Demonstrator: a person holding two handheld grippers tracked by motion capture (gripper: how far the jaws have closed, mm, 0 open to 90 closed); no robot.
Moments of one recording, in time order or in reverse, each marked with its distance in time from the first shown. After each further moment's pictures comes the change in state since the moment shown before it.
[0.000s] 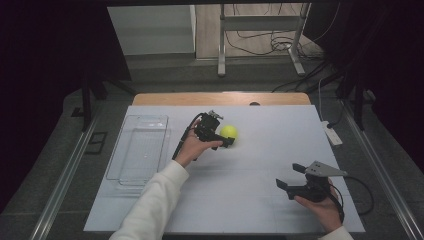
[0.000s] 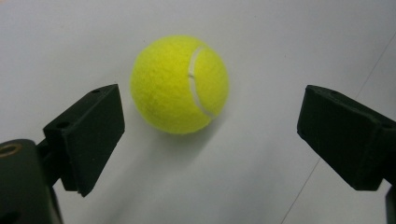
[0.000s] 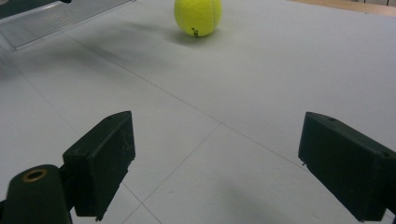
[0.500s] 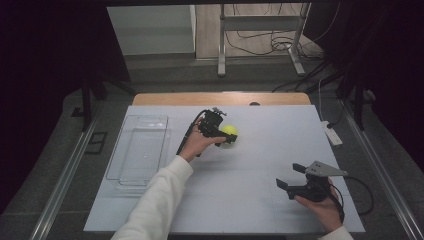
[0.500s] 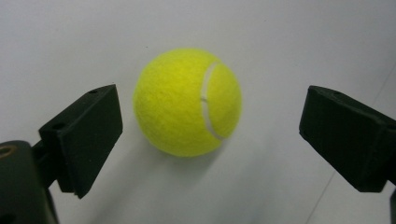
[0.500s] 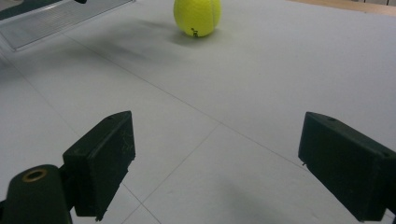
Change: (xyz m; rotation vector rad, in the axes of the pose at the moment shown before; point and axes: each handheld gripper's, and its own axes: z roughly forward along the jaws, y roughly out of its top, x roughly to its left) left arm 0.007 0.013 0.017 0.037 0.005 -0.020; right arm -0.001 0.000 0.000 -0.004 0.003 0.005
